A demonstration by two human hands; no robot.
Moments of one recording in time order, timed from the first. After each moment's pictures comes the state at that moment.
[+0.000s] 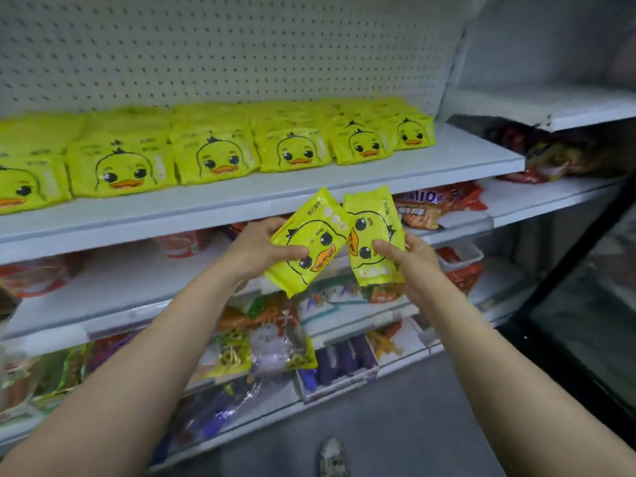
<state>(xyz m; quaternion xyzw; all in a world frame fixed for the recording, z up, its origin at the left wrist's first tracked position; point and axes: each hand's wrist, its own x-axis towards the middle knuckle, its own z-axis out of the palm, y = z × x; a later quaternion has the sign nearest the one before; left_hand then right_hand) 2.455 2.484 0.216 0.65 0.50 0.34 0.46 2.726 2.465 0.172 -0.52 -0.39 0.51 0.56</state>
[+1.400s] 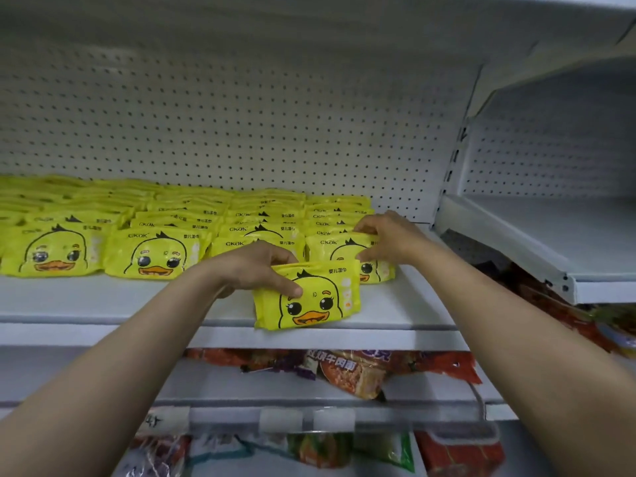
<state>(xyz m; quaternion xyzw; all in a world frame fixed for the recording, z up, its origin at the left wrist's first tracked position) 2.723 2.722 0.306 0.68 0.58 0.25 0.38 2.980 2.865 0.313 -0.49 -0.86 0.06 0.14</state>
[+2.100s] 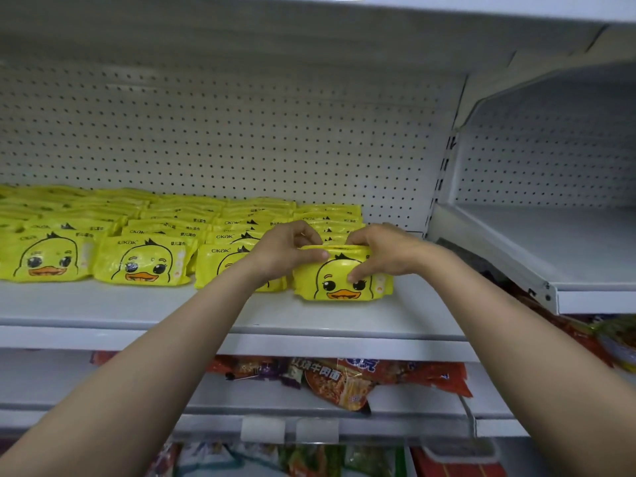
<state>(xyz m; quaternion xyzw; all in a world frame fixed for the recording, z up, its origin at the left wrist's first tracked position) 2.789 2.766 0.309 0.65 0.56 0.44 0.28 2.999 2.822 0.346 -0.40 -0.91 0.09 0.08</state>
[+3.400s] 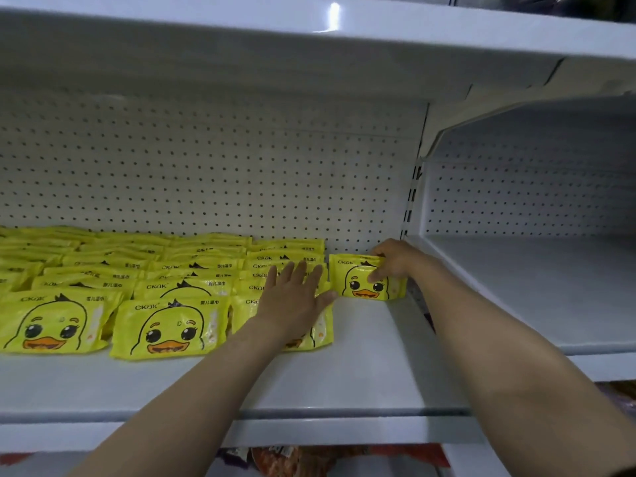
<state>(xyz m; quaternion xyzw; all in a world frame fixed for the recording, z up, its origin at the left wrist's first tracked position) 2.874 2.862 0.275 0.72 0.69 0.10 -0.08 3.082 3.008 0.332 -0.56 -0.82 0.11 0.07</state>
